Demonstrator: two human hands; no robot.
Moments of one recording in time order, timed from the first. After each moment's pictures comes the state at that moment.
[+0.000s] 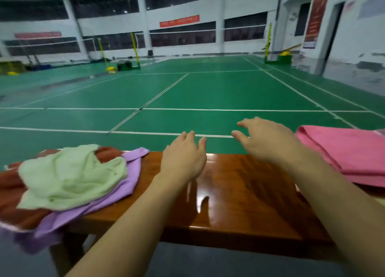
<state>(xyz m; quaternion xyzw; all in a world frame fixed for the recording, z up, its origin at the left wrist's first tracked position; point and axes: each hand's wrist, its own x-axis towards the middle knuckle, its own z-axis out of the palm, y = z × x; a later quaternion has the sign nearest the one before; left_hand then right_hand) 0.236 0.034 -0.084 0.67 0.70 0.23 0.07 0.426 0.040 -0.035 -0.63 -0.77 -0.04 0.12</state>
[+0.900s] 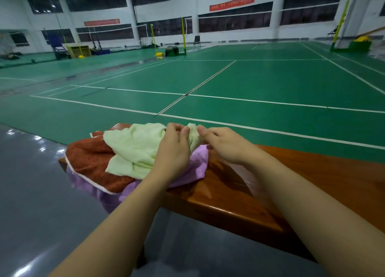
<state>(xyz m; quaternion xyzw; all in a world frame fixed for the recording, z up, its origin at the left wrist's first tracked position) 0.062 -0.014 -0.108 0.51 0.69 0.50 0.12 0.200 0.060 -0.094 -0.39 -0.82 0.35 0.24</state>
